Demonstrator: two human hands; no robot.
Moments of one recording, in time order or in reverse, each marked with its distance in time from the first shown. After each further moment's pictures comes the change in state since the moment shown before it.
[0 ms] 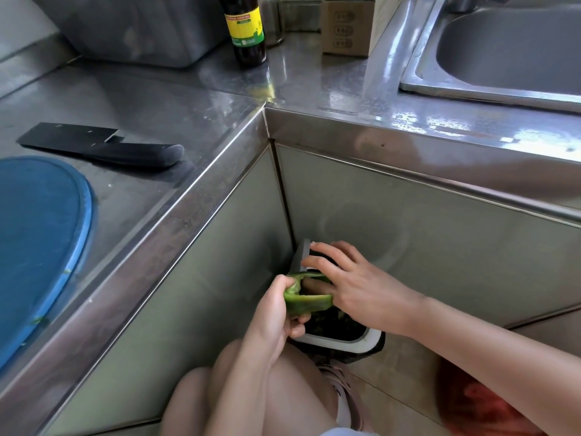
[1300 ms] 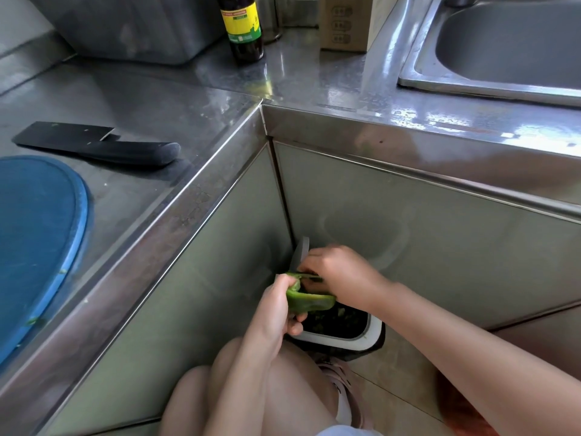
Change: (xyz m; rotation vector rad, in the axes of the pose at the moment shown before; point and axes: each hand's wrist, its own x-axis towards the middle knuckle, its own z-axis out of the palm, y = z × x) left_hand 0.008 -0.005 -0.001 0.090 0.039 0.036; right_hand 0.034 0.005 0.015 0.517 -0.062 0.282
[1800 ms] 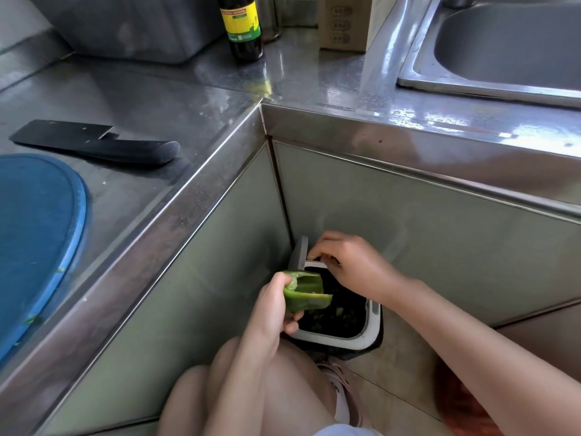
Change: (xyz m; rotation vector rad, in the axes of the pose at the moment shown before) left_hand 0.003 -0.001 -0.001 -0.003 0.025 0.026; right_hand -0.008 0.020 -0.005 0.171 0.107 0.143
